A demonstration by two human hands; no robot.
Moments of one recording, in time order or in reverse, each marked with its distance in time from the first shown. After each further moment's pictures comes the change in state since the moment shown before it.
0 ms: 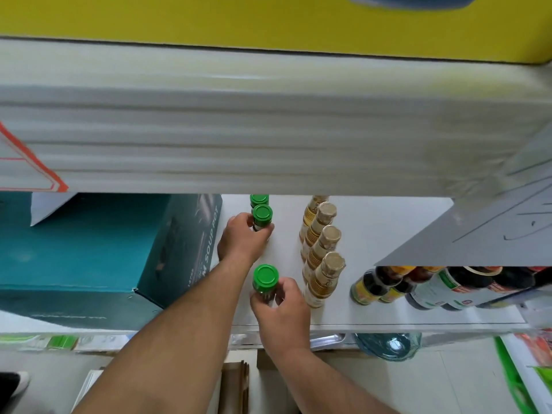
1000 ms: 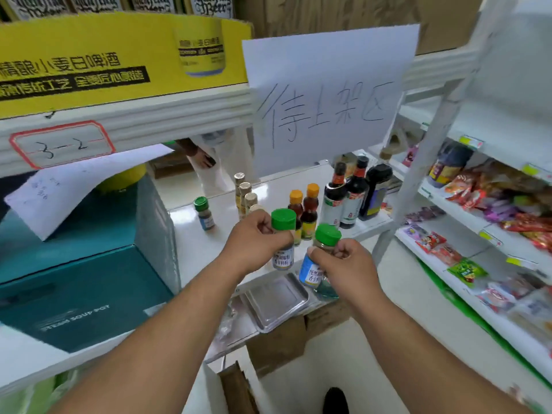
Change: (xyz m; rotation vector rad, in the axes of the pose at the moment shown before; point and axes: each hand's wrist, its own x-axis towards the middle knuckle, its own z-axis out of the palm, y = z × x) left_hand -0.242 0.067 -0.061 -0.259 -0.536 0.480; right_hand -0.168 -0.003 -0.182 0.258 0.462 -0.018
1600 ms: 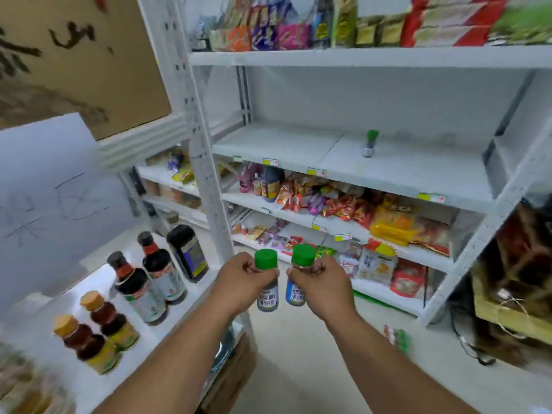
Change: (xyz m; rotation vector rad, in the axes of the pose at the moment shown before) left_hand 0.033 0.128 0.340 0.110 -0.468 0.143; right_hand 0.056 0.039 -0.299 -0.074 0.611 0.124
